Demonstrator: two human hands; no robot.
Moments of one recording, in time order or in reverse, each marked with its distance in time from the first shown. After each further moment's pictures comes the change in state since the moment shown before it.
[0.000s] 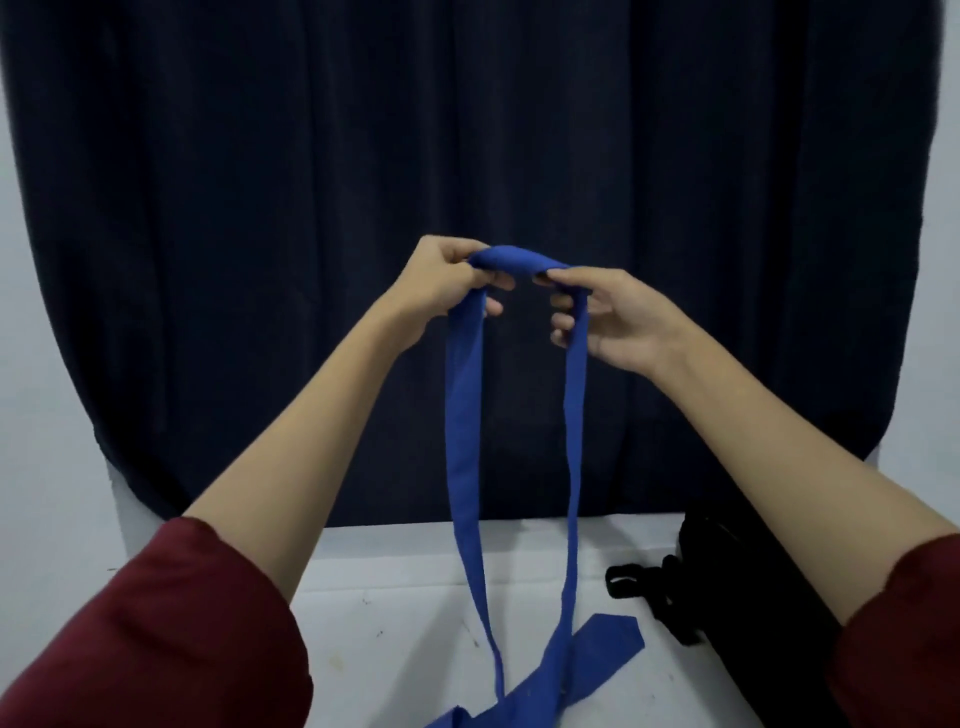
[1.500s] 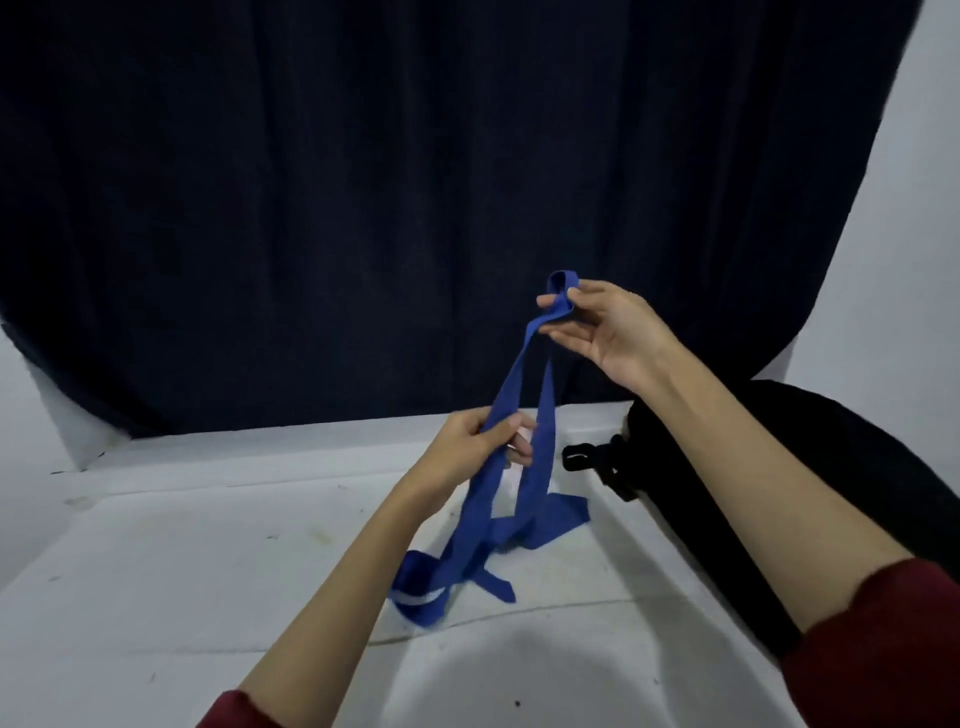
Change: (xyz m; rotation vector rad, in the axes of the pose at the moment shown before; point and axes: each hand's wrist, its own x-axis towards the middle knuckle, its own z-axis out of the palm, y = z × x) left_hand -0.156 -0.149 0.082 -0.401 -0.307 -0.365; right_hand -0.071 0.082 0.021 0.086 0.460 0.100
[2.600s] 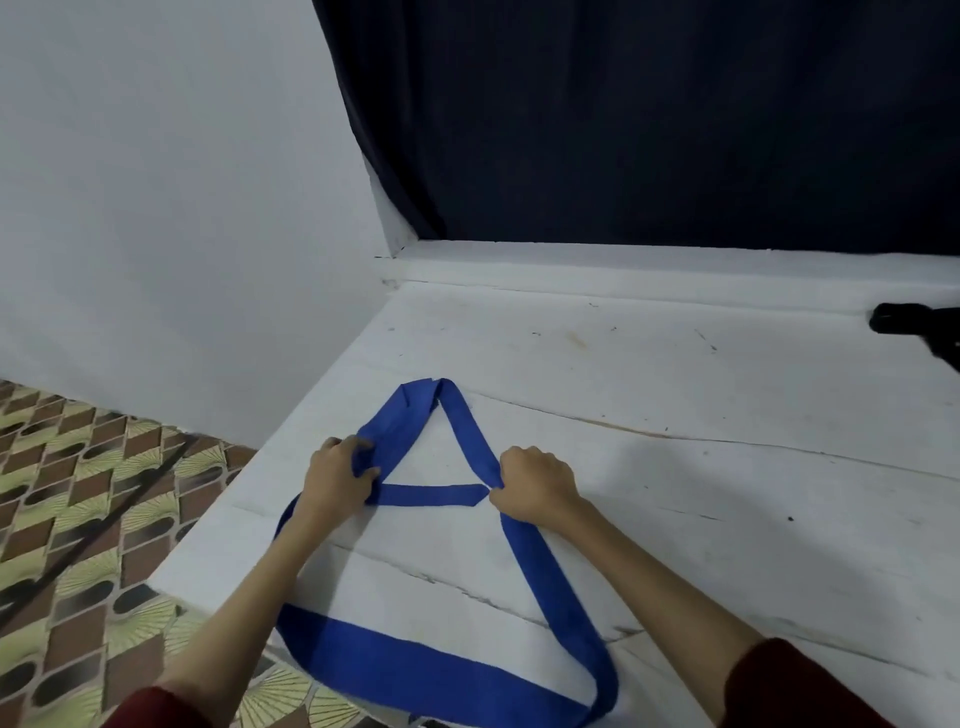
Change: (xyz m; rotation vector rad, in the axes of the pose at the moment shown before) left_hand -0.344 -0.150 -0.233 0.963 0.681 -0.745; right_hand -0.190 0.319 0.198 -1.381 -0.819 0.092
